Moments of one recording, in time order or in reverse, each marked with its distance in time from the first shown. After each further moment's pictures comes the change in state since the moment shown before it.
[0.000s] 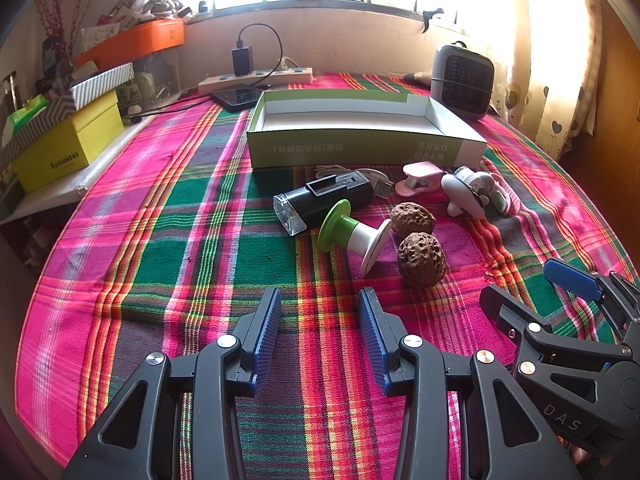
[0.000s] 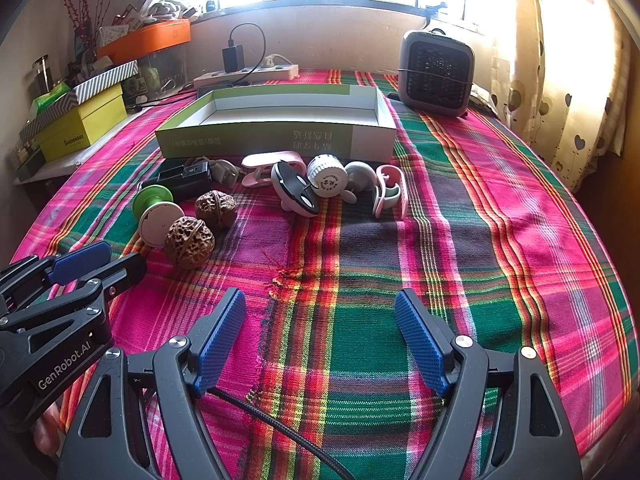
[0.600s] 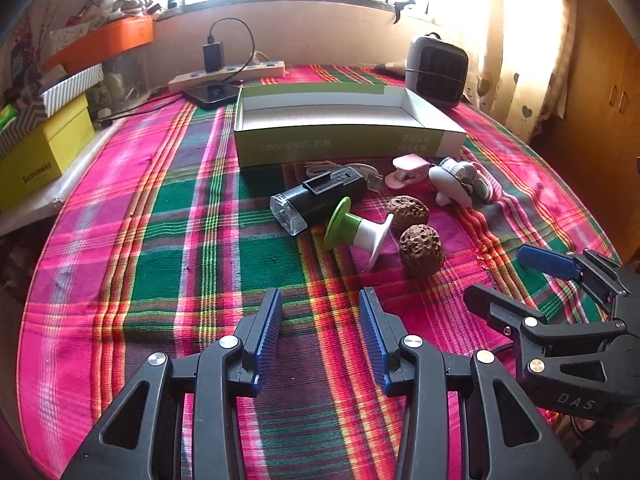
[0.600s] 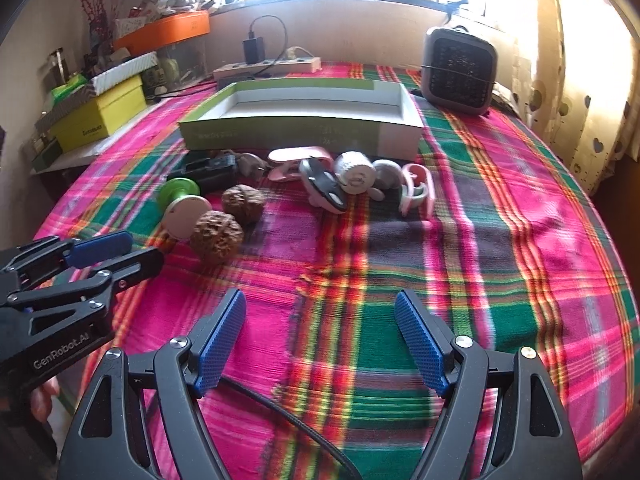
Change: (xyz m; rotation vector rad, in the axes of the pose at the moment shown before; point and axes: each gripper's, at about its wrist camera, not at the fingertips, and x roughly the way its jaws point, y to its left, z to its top) left arm -0.001 0.022 0.006 0.066 0.038 -0.125; right arm -0.003 0.007 0.004 -0.036 0.031 0.108
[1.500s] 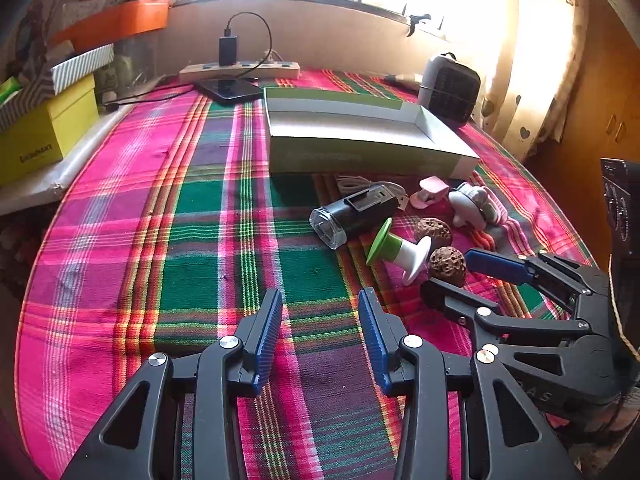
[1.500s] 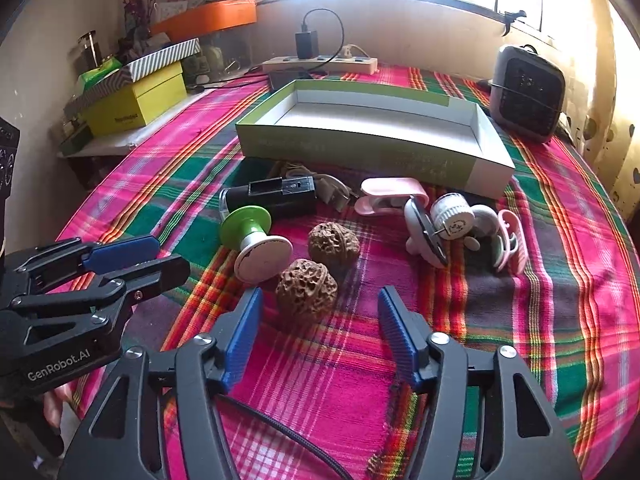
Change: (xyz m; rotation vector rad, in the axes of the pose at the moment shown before) left arm -0.002 0.036 0.009 -0.070 0.001 -0.066; right arm 0.026 0.038 0.026 -0.079 0.022 0.088
